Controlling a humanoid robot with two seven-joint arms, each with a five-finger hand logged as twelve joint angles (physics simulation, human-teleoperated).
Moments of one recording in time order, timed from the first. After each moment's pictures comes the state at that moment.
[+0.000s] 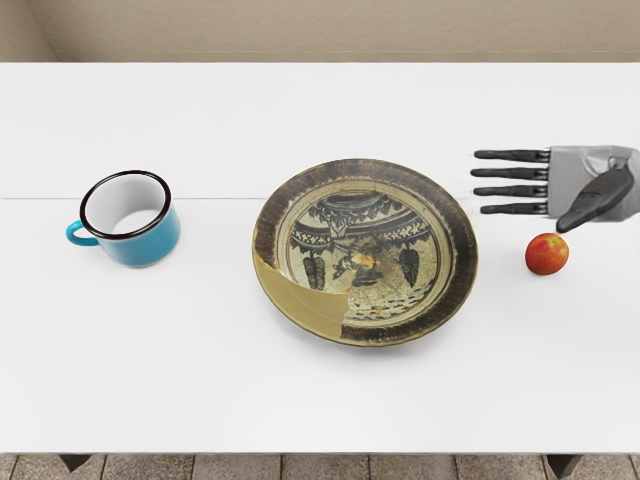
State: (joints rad) left arm -0.12 0.00 -0.10 -0.20 0.08 -0.17 0.42; right arm 0.91 -1.07 0.47 1.32 0.44 0.61 -0.61
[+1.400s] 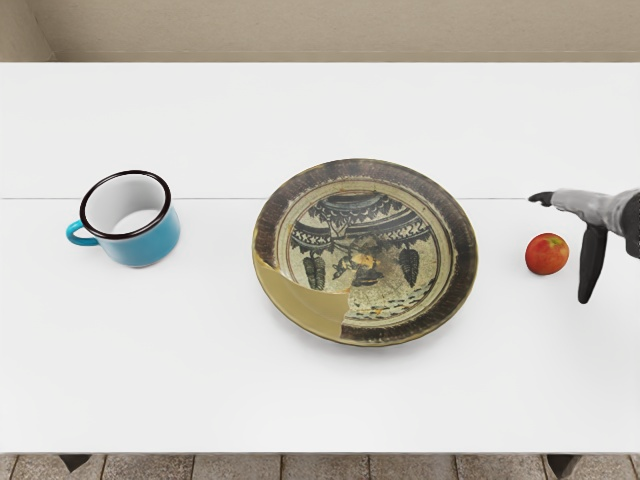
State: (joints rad) left arm -0.07 0.00 -0.10 -0.20 0.08 -0.17 0.42; right arm 1.28 -0.99 -0.11 1.65 -0.87 0.02 -0.61
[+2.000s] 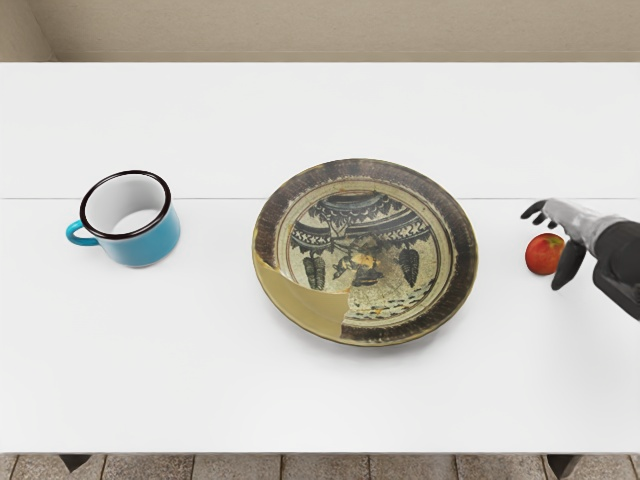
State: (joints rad) left arm -0.07 0.00 -0.10 -0.21 0.08 -0.17 0.42; right arm 1.12 -0.89 -0.10 1.60 -1.02 -0.26 -0.61
